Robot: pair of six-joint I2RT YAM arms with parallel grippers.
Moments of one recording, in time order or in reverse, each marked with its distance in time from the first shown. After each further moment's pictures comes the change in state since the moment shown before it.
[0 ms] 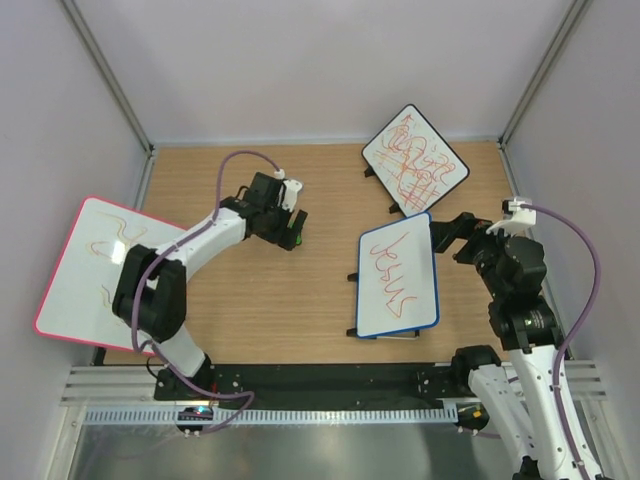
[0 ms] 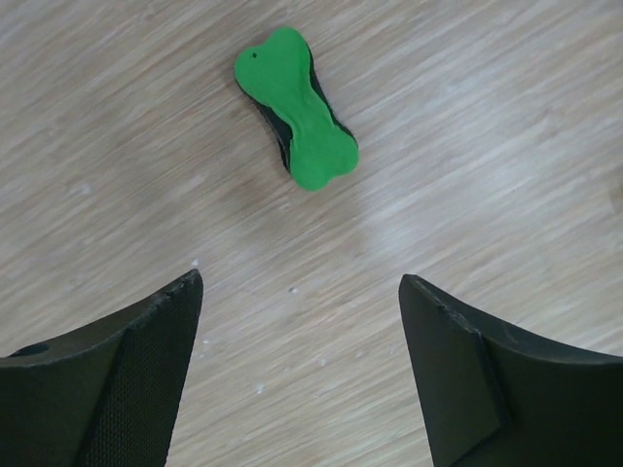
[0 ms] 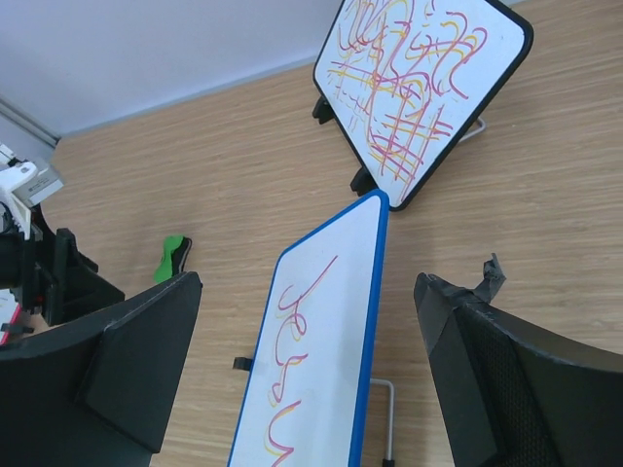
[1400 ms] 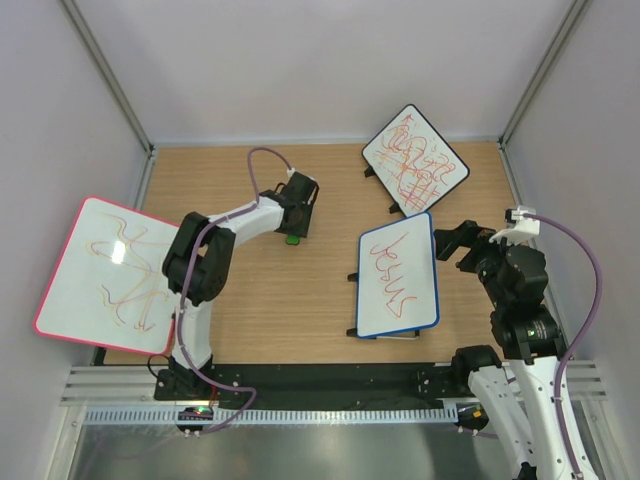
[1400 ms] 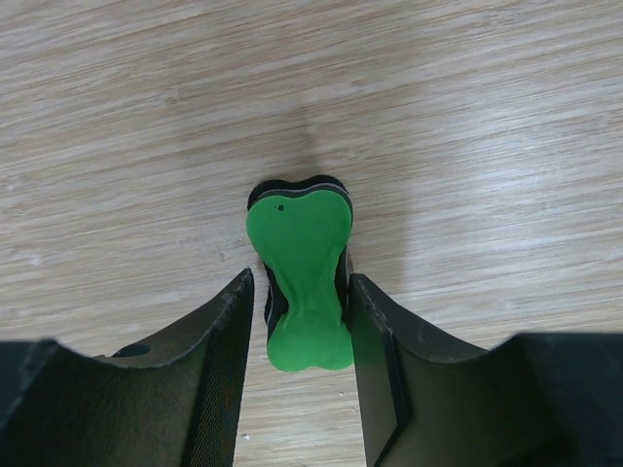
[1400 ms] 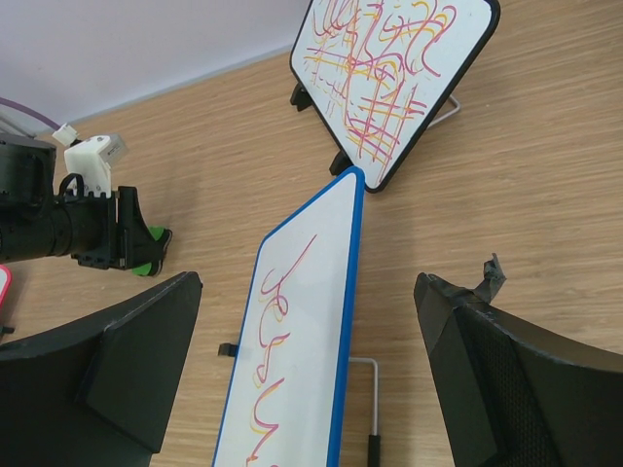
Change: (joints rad) left arm -0.102 0.389 0.244 0.053 -0.327 -0.354; right arm 0.000 -0.066 -0.011 -0.087 0.051 -0.005
